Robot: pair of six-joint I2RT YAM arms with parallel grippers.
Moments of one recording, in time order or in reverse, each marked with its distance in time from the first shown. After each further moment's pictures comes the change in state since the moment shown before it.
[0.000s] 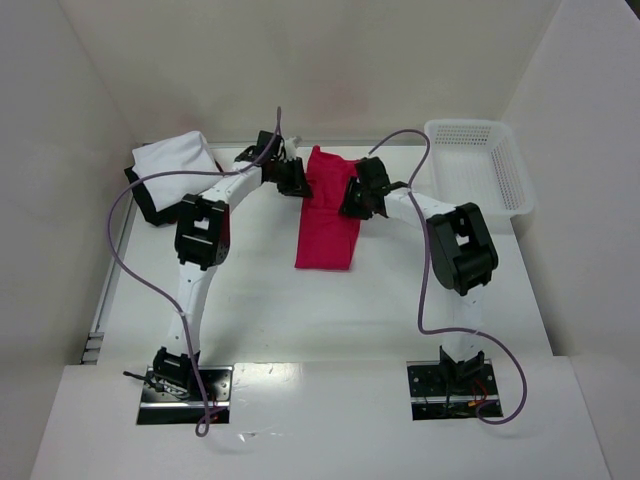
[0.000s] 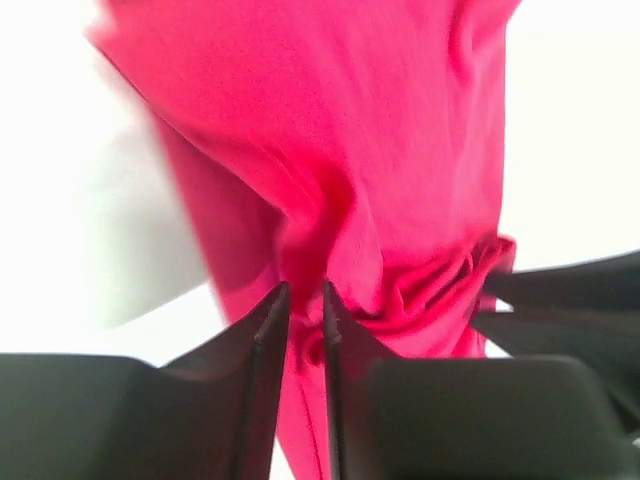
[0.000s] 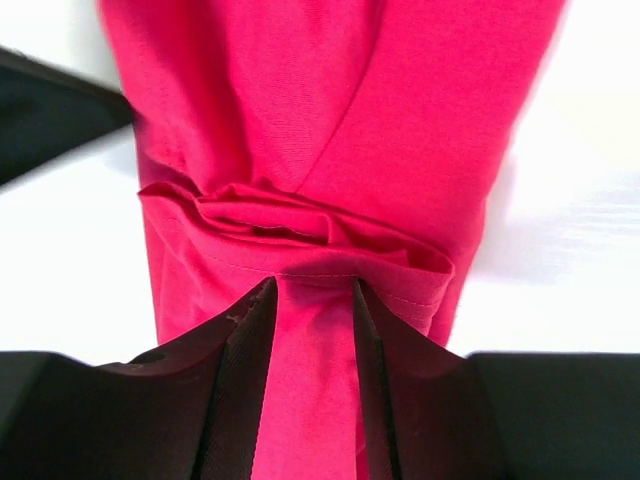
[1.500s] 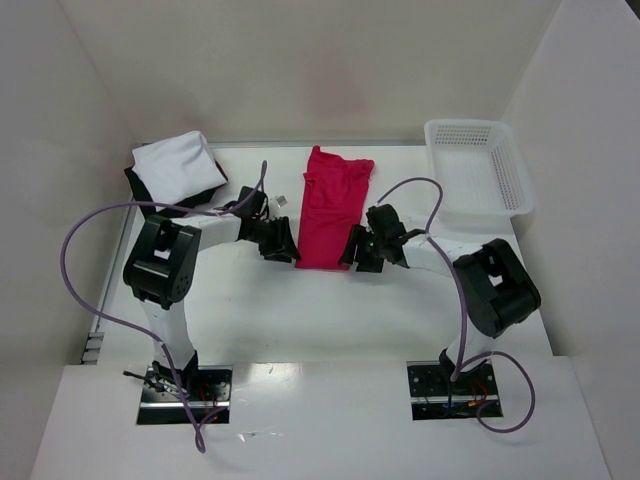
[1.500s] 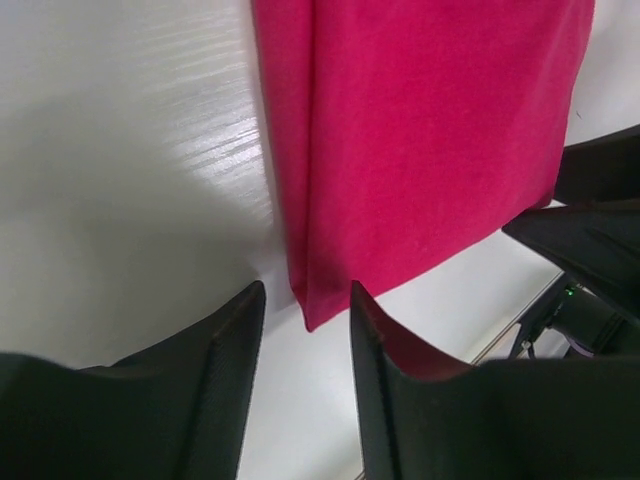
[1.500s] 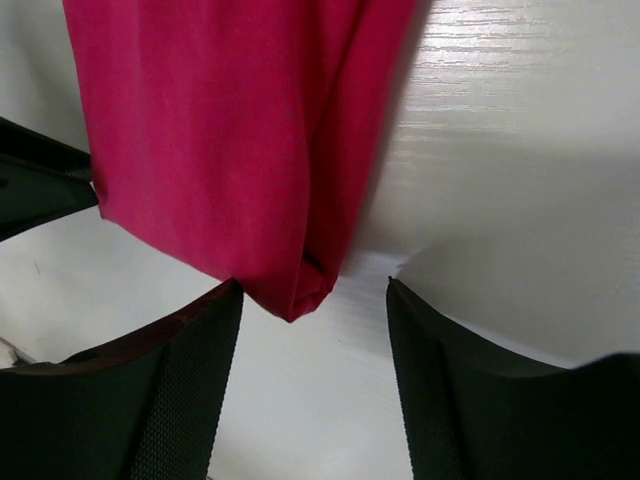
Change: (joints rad) left arm -0.029 -0.570 -0.987 0.245 0.024 -0.114; right arm 0.079 -0.378 -0.574 0.098 -0.141 0.111
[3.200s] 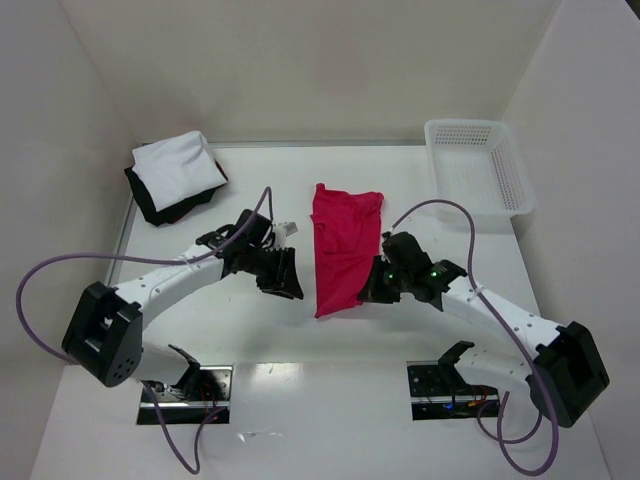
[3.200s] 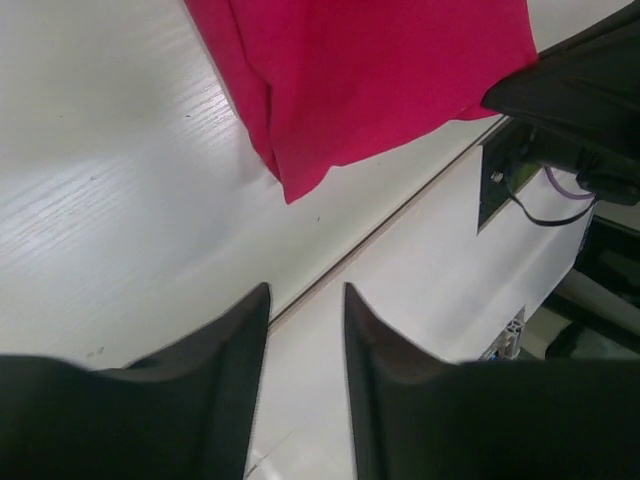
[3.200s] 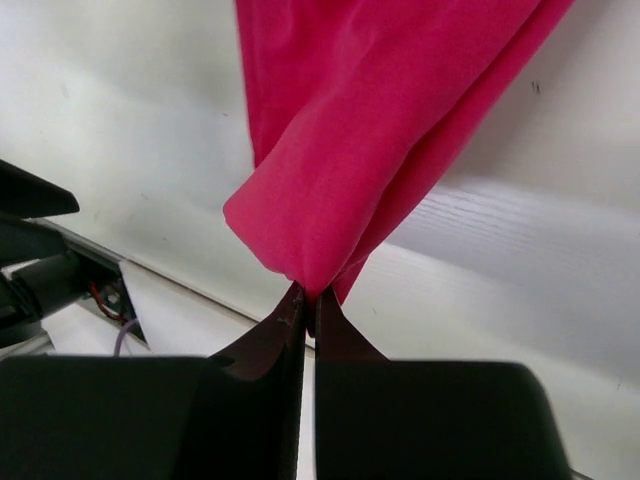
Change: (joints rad) left arm -0.230 -0.542 -0.211 -0.292 -0.027 -0.048; right arm 0.150 -0.572 -0.184 -0.346 0.014 0.101
